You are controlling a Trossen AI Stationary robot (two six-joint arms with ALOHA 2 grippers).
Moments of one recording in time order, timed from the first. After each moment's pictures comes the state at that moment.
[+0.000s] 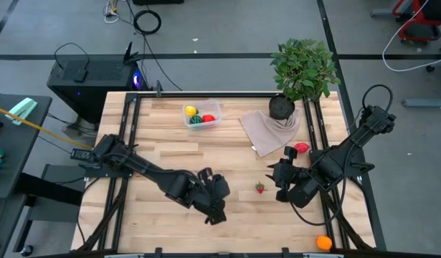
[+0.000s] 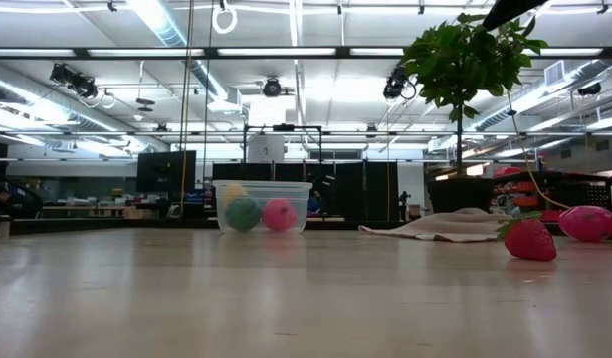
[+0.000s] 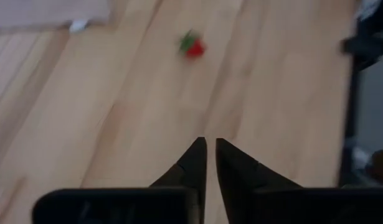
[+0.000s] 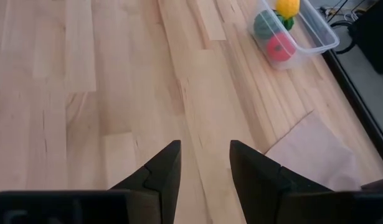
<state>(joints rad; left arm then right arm) -0.48 1.91 1.77 -0.84 -0.41 -0.68 0.70 1.32 1.16 -1.01 0.72 0.70</state>
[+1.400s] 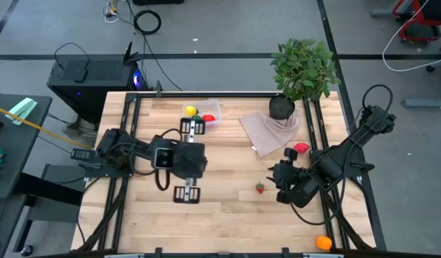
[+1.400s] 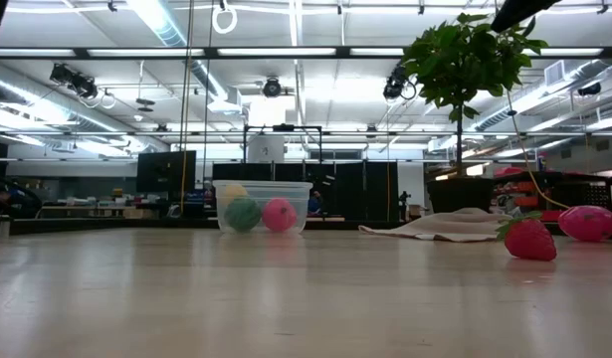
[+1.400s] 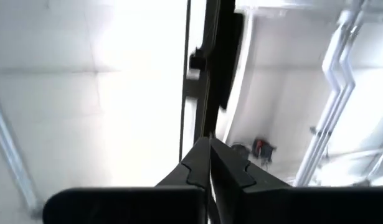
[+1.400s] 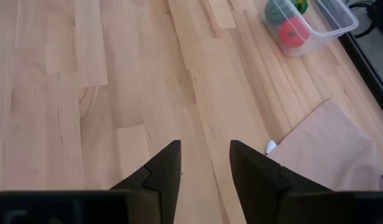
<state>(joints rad) -0.30 1.92 1.77 1.57 0.19 0.28 0.70 1.32 1.16 -1.01 0.66 0.74</state>
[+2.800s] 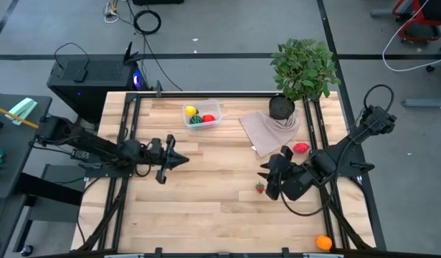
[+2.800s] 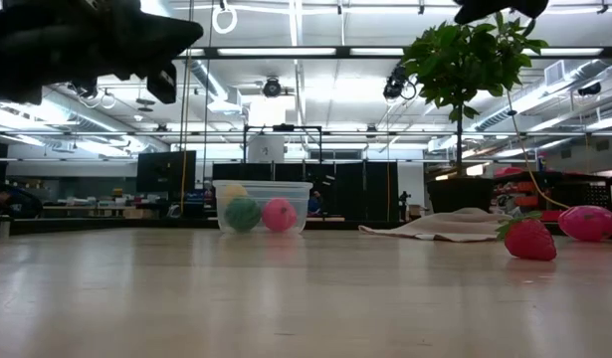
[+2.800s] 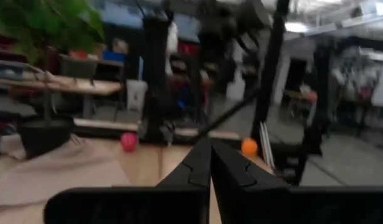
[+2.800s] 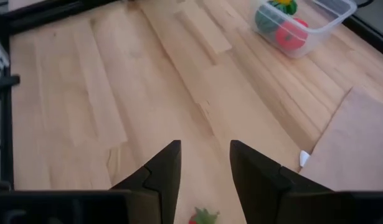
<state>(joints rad) -0.16 1.08 0.13 1.15 -0.07 -0.15 0.62 1.32 1.16 -0.84 0.68 0.90</state>
